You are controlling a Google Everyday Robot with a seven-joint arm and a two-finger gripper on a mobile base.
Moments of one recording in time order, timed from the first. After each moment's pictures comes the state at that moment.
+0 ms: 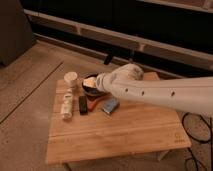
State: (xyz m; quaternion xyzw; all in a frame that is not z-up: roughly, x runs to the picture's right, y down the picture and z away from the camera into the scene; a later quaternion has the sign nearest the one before) arm -0.033 0.011 0.744 -0.19 -0.11 0.73 0.65
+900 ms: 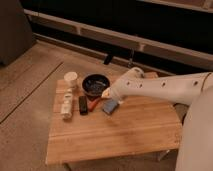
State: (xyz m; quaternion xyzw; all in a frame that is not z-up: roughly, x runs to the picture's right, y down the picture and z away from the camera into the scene) arm 0.040 0.059 0.817 -0.20 0.08 0.81 0.54
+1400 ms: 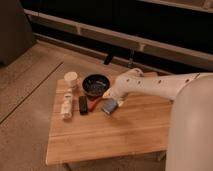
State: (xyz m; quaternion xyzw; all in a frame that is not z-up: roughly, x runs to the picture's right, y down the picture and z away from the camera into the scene) arm 0.045 0.066 0.856 -0.22 0.10 0.83 0.50
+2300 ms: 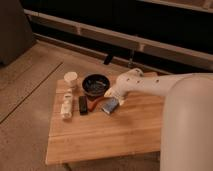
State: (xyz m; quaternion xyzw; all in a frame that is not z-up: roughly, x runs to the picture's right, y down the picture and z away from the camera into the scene) arm 0.069 0.074 0.886 -0.18 0.14 0.83 0.50
